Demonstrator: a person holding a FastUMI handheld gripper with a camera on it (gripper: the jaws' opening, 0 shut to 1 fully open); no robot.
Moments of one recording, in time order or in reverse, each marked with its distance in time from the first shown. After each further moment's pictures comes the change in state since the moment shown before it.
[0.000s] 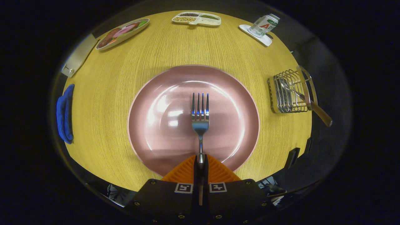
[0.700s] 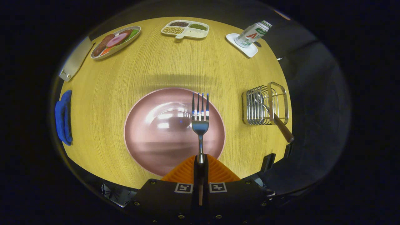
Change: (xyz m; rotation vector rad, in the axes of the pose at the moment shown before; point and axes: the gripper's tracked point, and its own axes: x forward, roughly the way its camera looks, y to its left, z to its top) arm -0.054 -0.052 0.028 0.000 -0.024 -0.111
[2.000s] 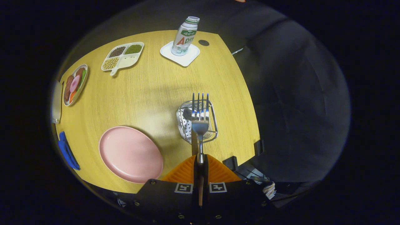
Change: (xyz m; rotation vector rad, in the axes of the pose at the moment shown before) arm -0.025 -0.151 0.038 0.209 0.049 -0.102
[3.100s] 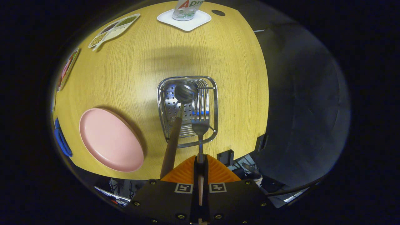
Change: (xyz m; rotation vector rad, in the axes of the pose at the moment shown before) arm 0.058 -0.015 -0.009 -0.143 0.307 0.051
